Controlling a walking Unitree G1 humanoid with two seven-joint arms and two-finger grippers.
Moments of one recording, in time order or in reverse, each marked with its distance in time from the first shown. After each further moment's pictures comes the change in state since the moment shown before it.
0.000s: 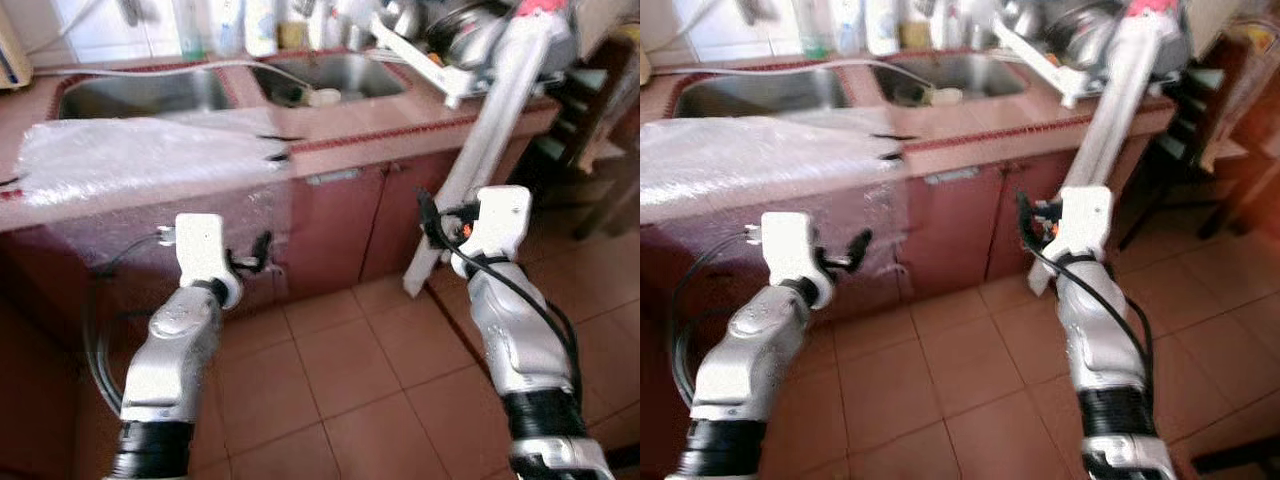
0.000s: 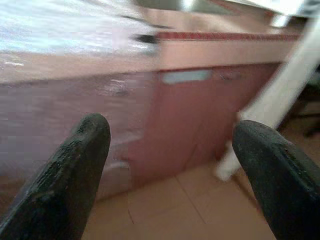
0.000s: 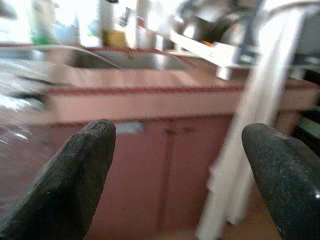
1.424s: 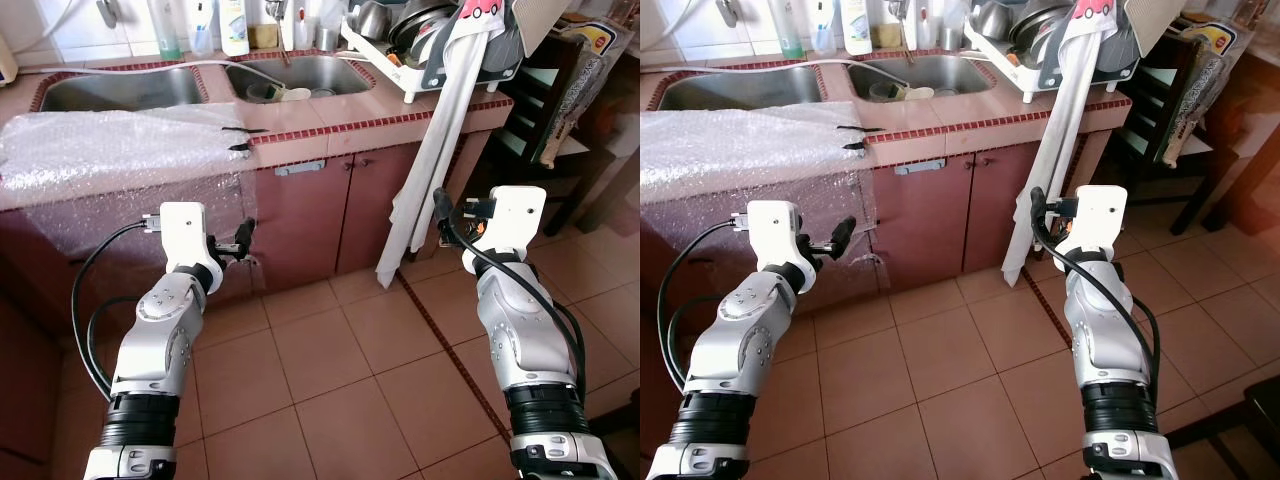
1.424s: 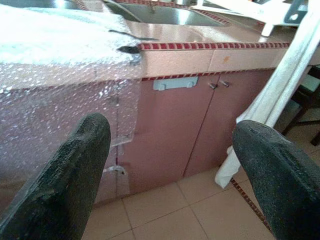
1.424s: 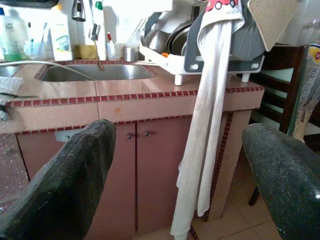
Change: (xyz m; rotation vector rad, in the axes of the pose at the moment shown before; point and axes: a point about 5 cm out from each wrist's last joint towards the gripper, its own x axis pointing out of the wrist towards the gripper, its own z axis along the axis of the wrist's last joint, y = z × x) left arm 0.013 0.039 0.008 0.032 -0.043 0.068; right arm 0.006 -0.002 0.007 0.022 -0.036 -0.048
